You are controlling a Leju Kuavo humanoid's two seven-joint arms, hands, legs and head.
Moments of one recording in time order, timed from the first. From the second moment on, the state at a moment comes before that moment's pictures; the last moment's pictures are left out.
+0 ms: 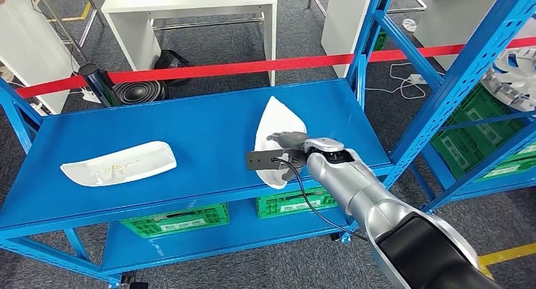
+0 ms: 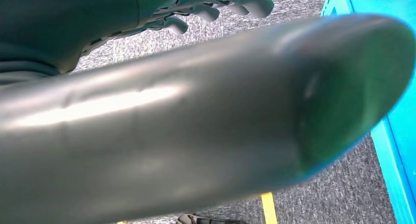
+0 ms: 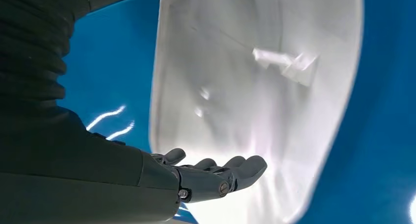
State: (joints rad) left arm -0.14 -0.19 1.07 -0.19 -1.09 0.23 -0.26; right arm -0.90 0.08 0.64 -0.30 0.89 0.56 -0.30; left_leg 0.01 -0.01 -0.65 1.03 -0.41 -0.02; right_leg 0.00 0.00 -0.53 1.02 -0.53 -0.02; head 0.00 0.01
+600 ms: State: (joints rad) left arm -0.14 -0.20 1.06 -0.19 -1.10 0.23 -0.25; right arm -0.89 0.06 0.76 -0.29 0.98 0.47 -0.19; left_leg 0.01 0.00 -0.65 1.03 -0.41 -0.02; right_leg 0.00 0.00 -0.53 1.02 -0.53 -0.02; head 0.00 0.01
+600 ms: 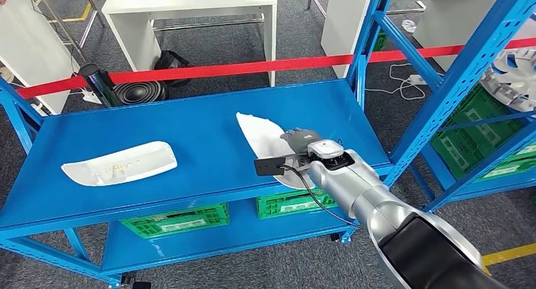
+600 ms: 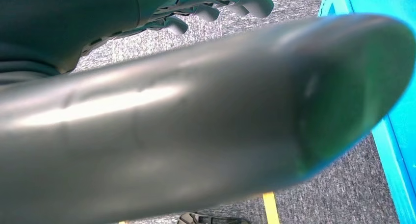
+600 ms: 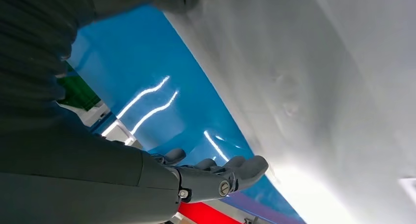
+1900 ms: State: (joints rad) left arm -0.11 -0.20 1.06 -0.19 -1.07 0.26 -0.28; right arm -0.94 0.03 0.84 -0.29 1.31 0.00 0.36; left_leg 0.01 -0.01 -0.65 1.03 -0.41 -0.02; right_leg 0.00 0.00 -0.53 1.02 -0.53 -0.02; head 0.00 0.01
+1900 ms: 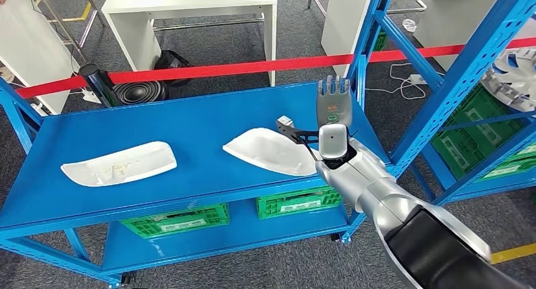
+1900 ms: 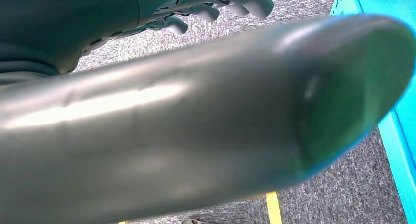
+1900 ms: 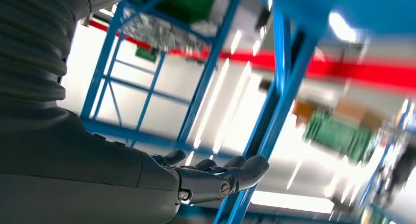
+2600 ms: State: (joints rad) left arm -0.13 -0.20 1.06 -0.19 -1.10 0.24 -0.27; right arm -0.88 0.20 0.59 -0.44 0.88 -0.05 -0.48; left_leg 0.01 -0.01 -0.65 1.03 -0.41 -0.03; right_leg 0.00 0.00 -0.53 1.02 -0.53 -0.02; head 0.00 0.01
